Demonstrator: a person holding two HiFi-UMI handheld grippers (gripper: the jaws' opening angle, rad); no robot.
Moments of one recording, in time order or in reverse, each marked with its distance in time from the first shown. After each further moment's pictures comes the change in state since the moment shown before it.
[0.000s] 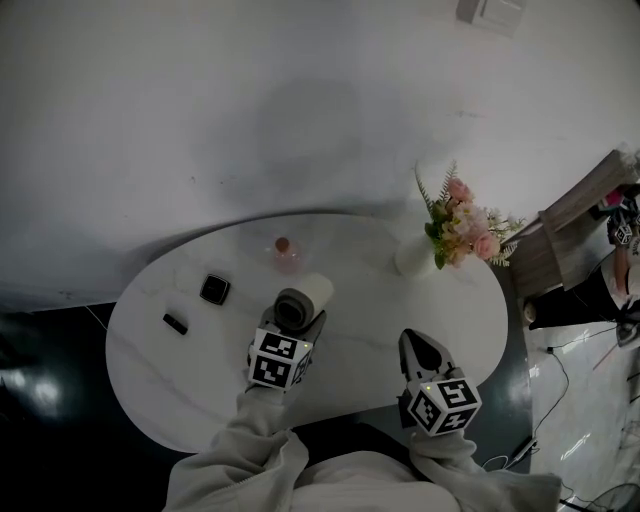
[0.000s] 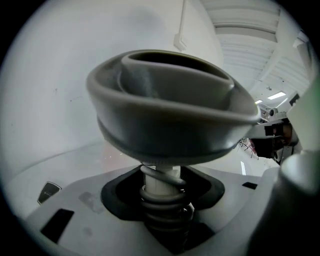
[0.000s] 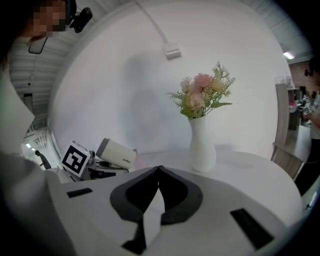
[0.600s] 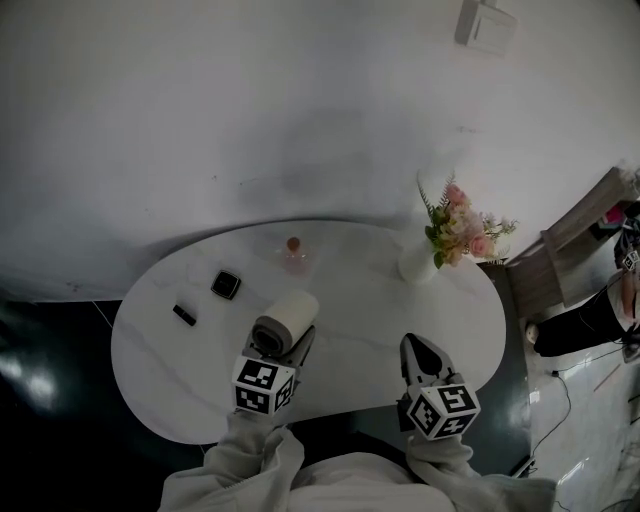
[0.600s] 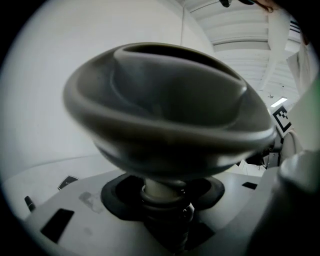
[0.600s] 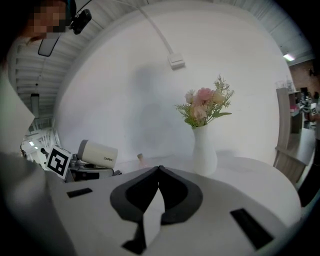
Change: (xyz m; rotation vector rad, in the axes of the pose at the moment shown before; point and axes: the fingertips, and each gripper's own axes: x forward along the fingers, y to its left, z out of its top) left arm -0.081 -0.012 0.004 -0.037 -0.196 0.070; right arm -0.025 0.015 0.007 -0.030 -0.071 0.032
